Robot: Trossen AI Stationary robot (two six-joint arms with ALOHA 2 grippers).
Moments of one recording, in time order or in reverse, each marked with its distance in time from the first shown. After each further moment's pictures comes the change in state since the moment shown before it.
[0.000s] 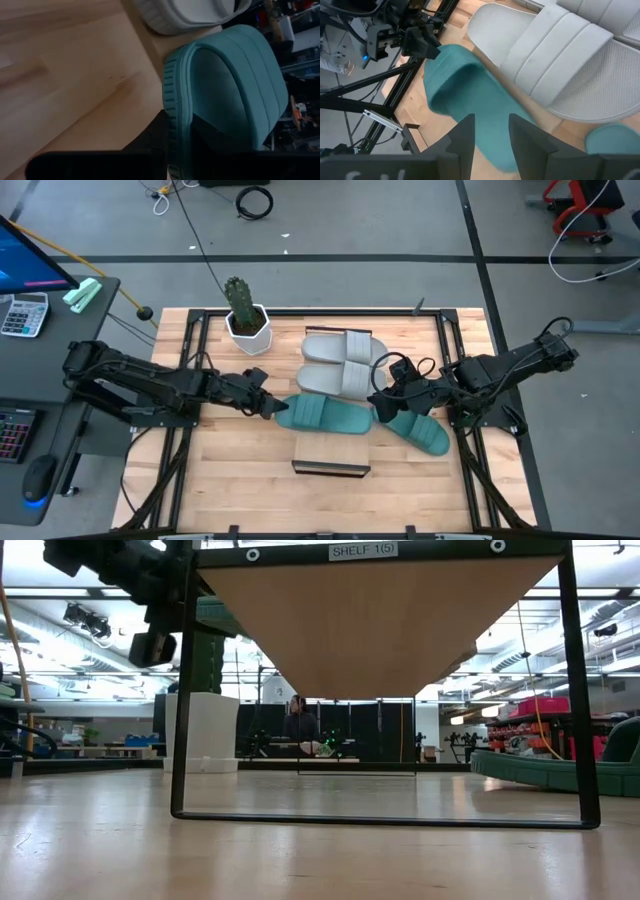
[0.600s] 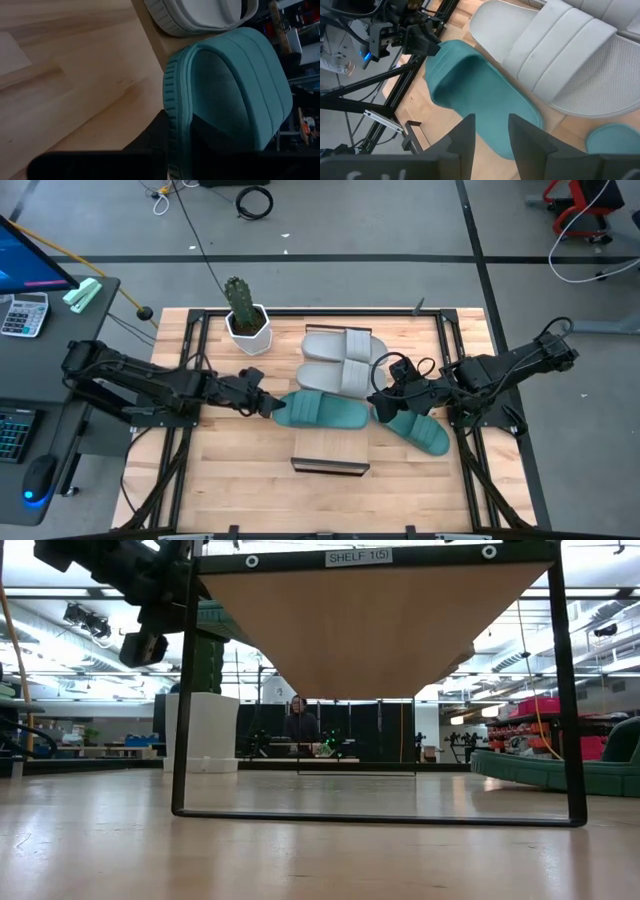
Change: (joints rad) left arm -0.021 -0.019 0.000 -0.043 -0.083 -0.046; right arm 0.000 0.000 0.000 0.002 0.000 0.003
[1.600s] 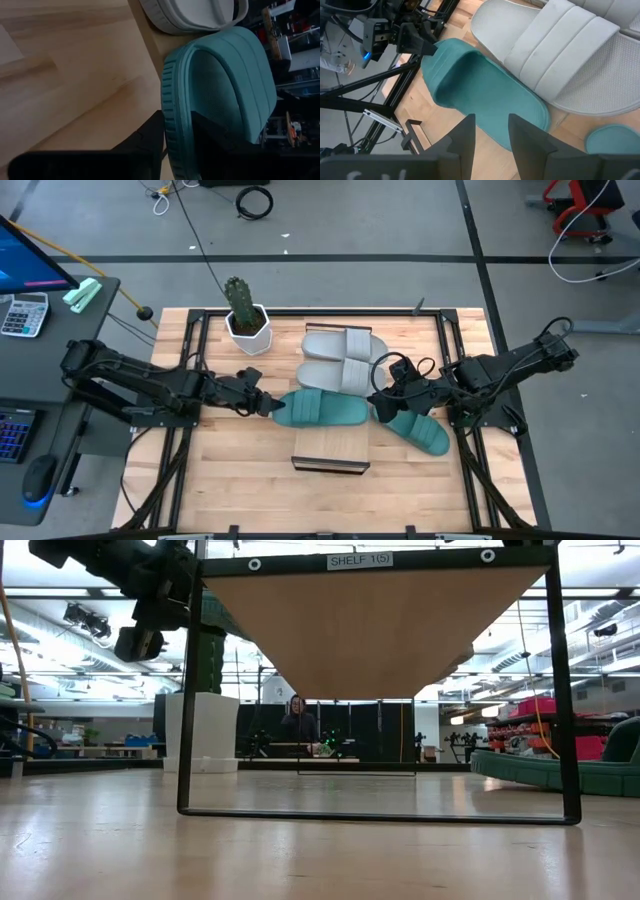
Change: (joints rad) left arm -0.020 -0.025 -0.001 0.006 -0.005 -0.052; right arm 0.000 0.000 0.000 0.000 0.000 -0.007
